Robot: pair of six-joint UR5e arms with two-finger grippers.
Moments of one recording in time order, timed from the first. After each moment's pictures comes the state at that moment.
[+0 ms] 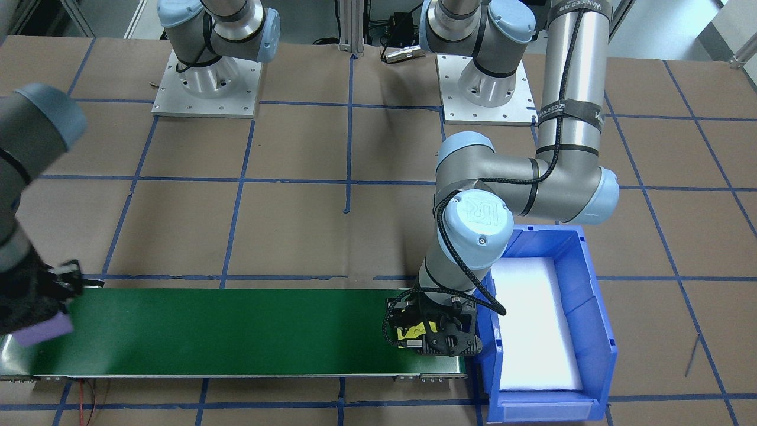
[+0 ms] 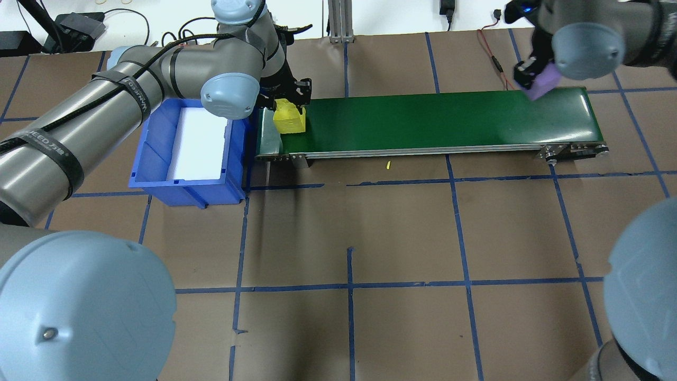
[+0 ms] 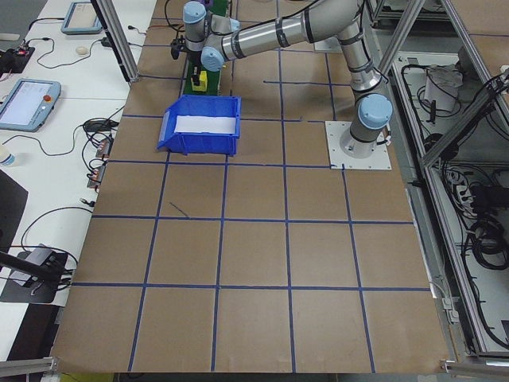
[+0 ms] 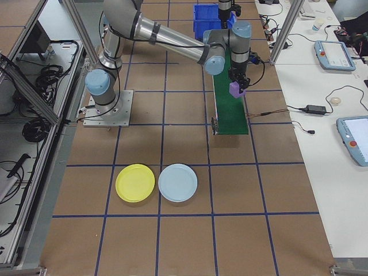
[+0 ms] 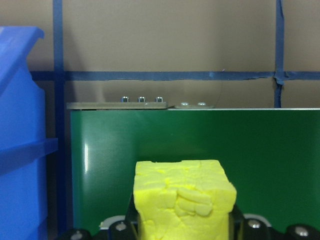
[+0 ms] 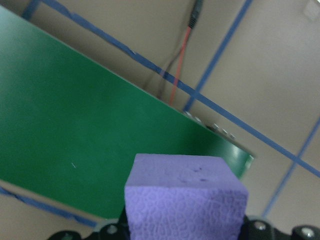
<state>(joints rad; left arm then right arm) -1.72 -2.14 -1.42 -1.03 1.53 -0.16 1.32 -1.20 1.50 -2.08 -1.79 -0.84</state>
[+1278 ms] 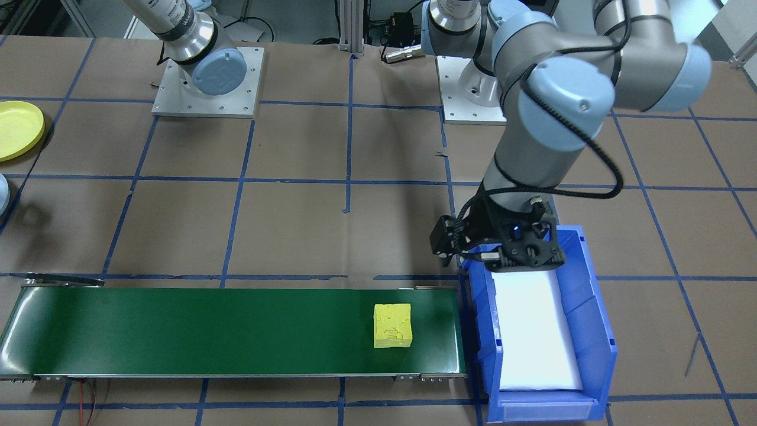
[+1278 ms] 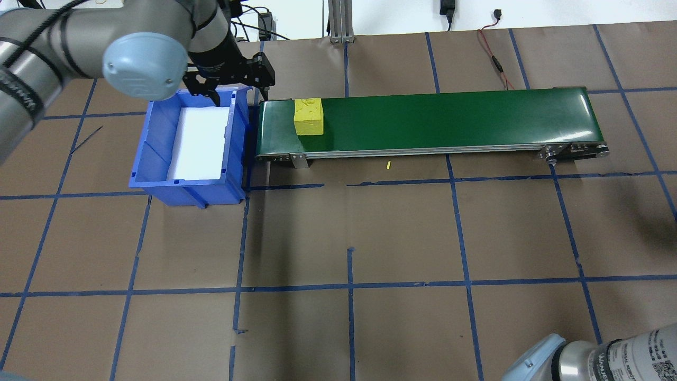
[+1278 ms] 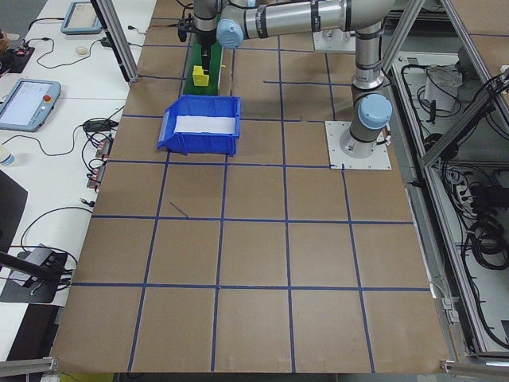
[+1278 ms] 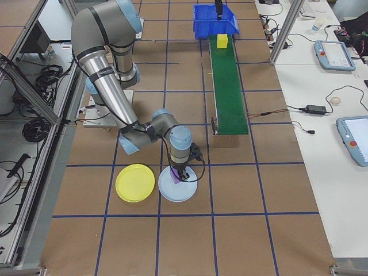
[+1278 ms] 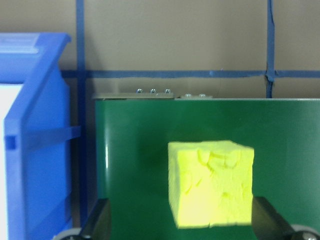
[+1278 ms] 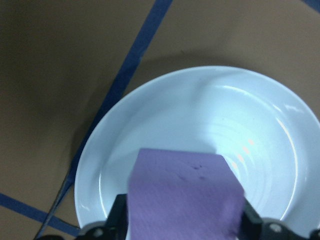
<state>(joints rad) -1.62 -1.83 -1.50 -1.30 1.54 -0.14 0.54 -1.19 1.92 -2.37 -1.65 -1.55</state>
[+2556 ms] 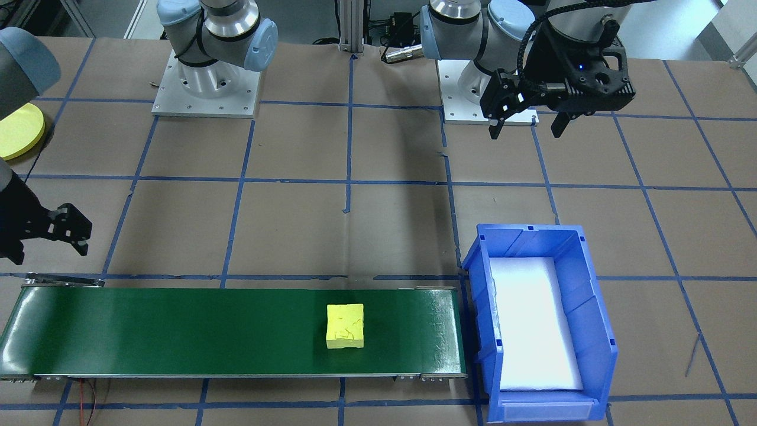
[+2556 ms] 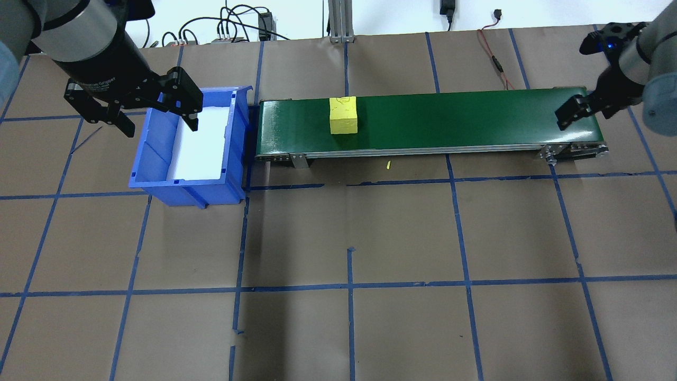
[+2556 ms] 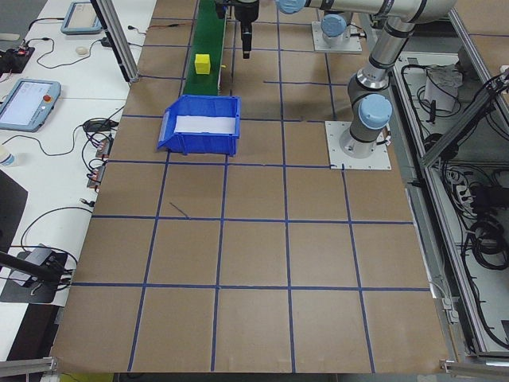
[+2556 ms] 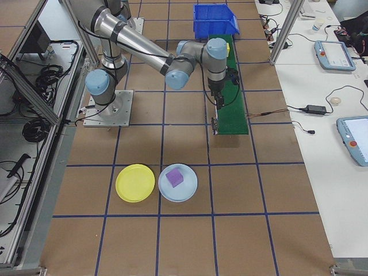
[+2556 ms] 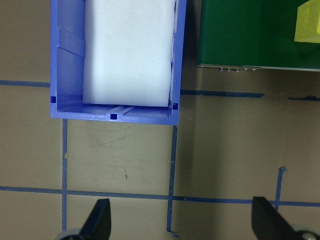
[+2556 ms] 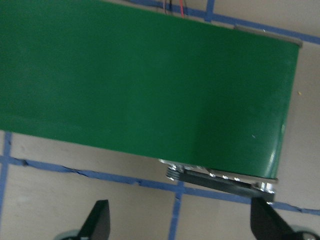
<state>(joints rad) -1.55 -1.52 -1.54 -1.62 1.58 -0.04 1.22 -1.36 1.75 -2.10 -1.53 -0.53</state>
